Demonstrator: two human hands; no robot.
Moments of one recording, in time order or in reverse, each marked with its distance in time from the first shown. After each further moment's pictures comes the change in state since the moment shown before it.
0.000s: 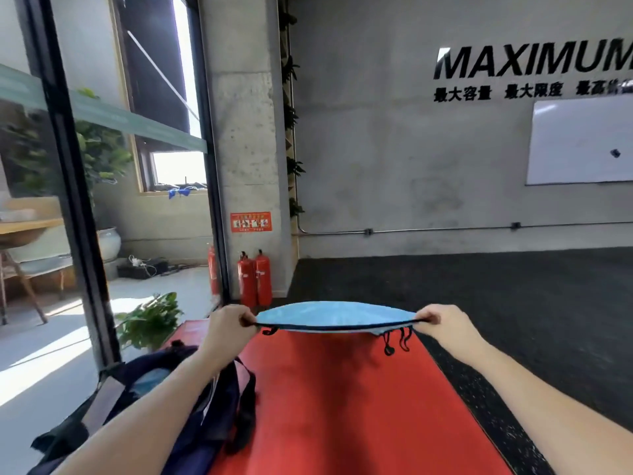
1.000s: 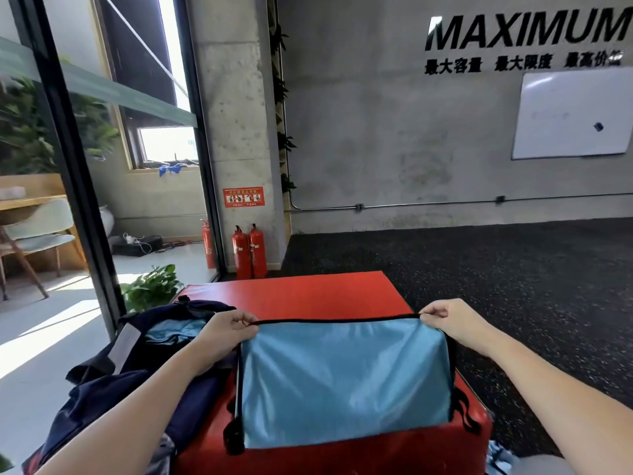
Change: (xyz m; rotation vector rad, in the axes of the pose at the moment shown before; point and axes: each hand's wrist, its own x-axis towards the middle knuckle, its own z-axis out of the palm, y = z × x) left_hand -0.124 -0.017 -0.007 -0.448 -0.331 -0.184; right_hand -0.122 0.031 -0.025 0.079 -0.172 0.125
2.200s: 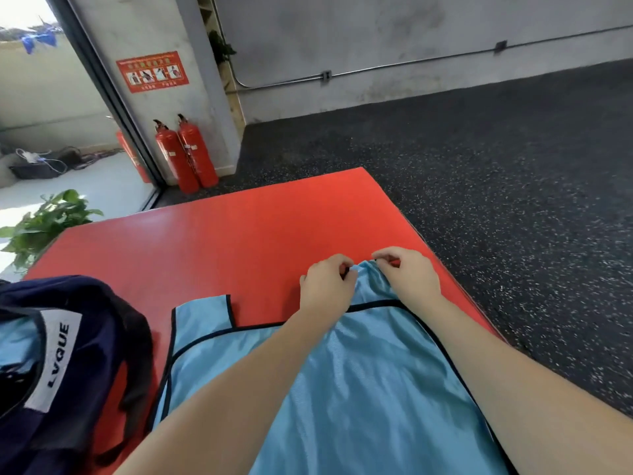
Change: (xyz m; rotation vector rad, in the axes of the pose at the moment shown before) left_hand 0.239 -0.061 0.329 0.386 -0.088 0.088; right_hand 0.213 0.157 0.170 -0.031 0.202 0.176
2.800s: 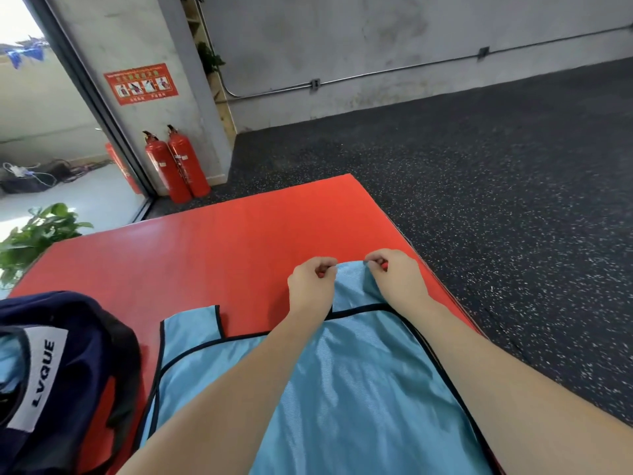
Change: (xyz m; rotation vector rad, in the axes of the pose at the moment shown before) left_hand 0.004 0.004 -0.001 -0.335 0.113 -0.113; right_hand 0.004 -0.001 -0.003 0.009 0.019 -0.023
